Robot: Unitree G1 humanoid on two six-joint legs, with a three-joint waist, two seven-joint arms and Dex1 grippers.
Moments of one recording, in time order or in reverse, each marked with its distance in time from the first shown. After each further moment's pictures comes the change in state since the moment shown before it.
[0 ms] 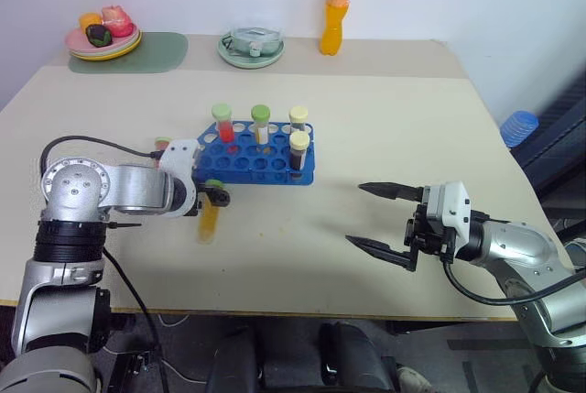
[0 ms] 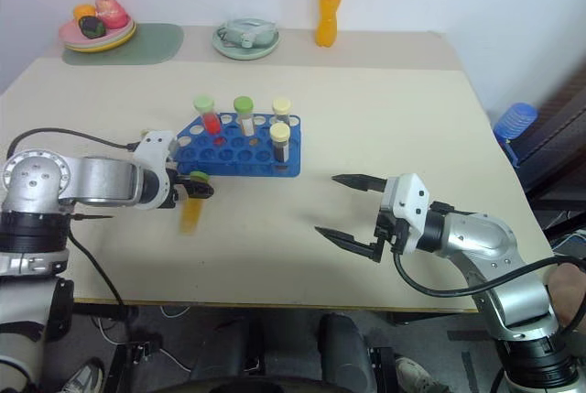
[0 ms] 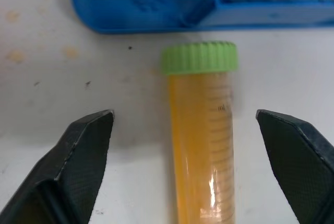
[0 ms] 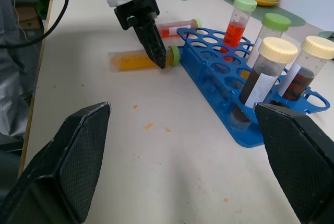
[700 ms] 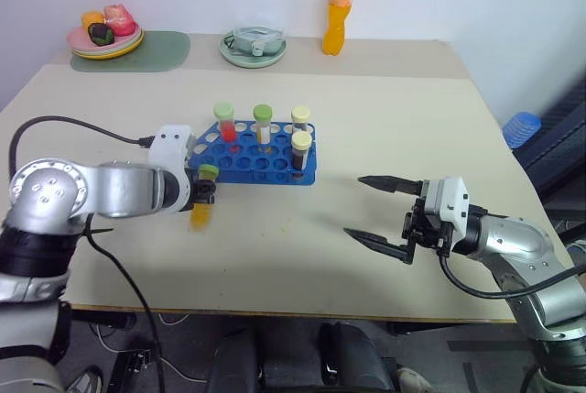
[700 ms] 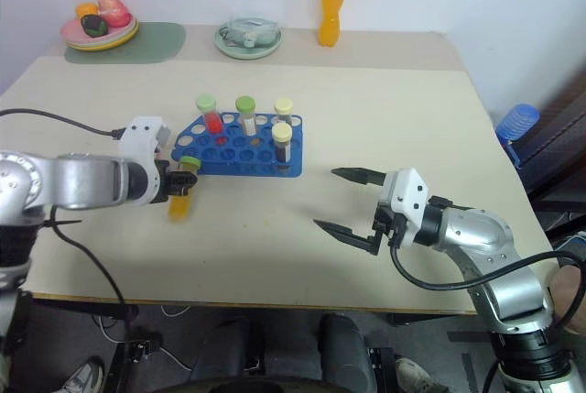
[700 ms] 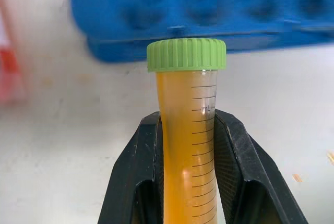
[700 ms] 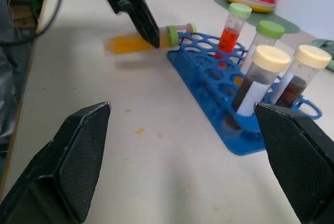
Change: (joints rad) left arm 0.140 0.231 0.020 -0.404 0.037 -0.125 -0.337; right arm -0.058 0.032 0.013 0.034 -0.025 -0.022 -0.011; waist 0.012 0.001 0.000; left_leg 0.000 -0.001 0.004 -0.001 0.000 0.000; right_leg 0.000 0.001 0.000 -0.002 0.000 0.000
